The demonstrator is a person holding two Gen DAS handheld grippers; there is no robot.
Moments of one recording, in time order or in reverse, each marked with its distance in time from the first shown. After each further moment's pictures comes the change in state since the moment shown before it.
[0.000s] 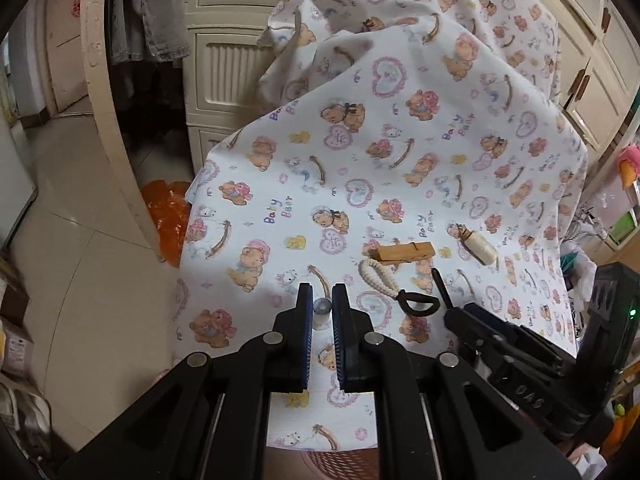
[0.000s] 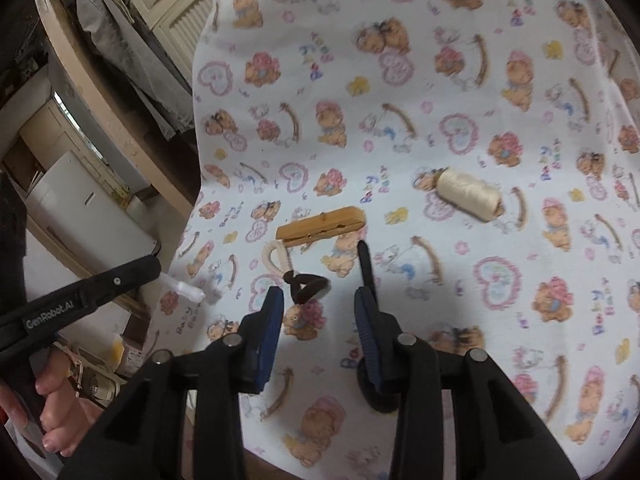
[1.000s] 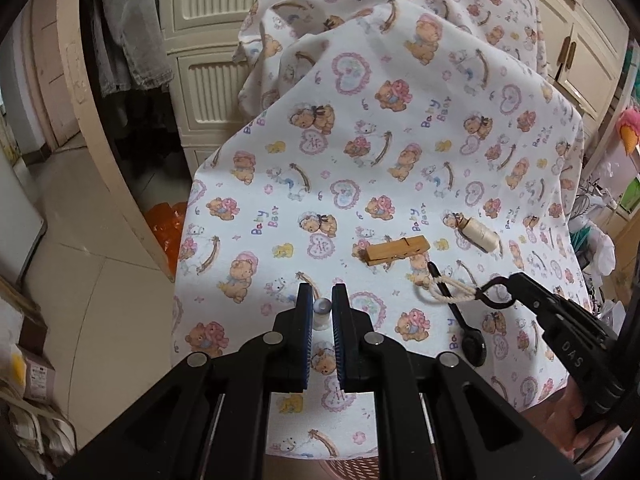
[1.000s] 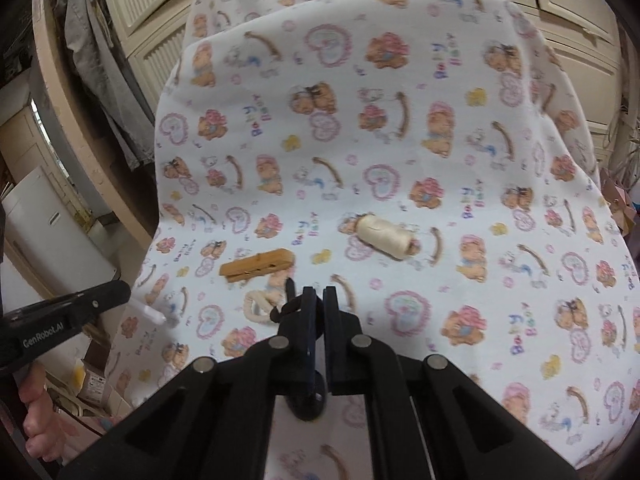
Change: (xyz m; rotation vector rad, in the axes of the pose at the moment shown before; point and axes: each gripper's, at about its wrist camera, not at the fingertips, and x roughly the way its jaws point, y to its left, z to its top) left arm 0.000 -0.023 -0.002 0.111 -0.030 0.047; right arm -0.044 -0.026 0.003 -0.007 -0.150 -0.170
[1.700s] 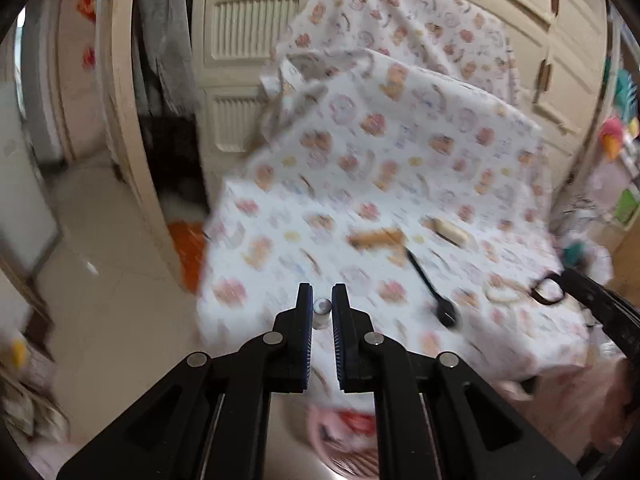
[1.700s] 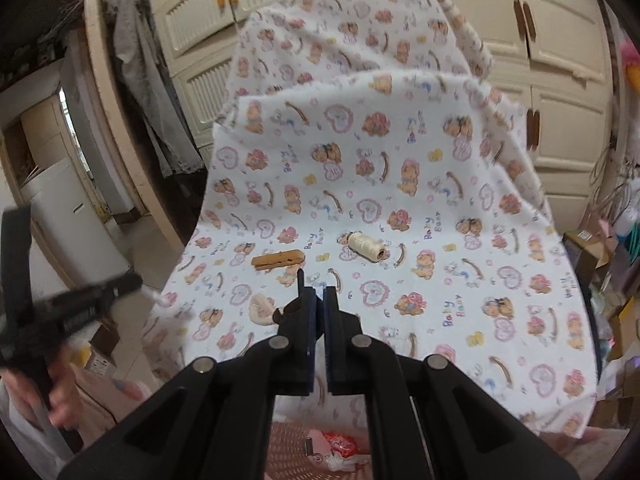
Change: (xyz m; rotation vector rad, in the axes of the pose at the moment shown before) left arm -0.074 -0.008 -0.069 -0.044 -0.142 -0.024; right arm -0.111 0.004 -0.025 -0.094 -0.108 0.029
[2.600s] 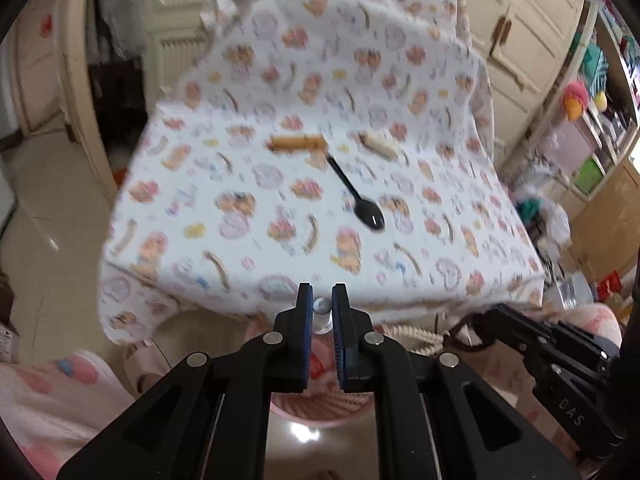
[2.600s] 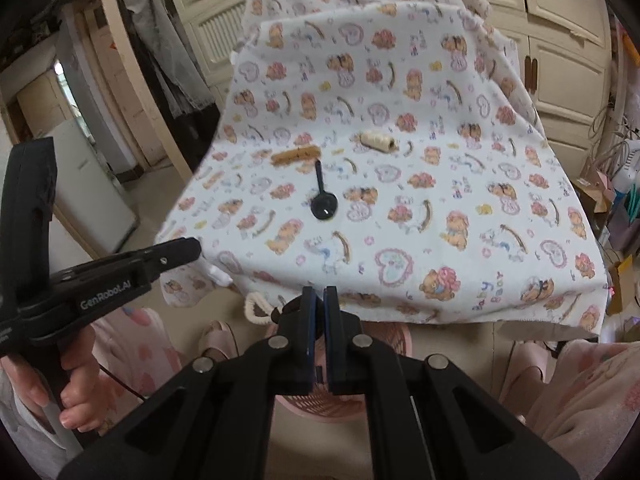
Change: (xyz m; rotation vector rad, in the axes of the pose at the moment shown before) left arm 0.012 -0.050 -0.060 0.051 0.188 -0.137; right arm -0.019 0.017 -0.083 0.014 0.205 -0.012
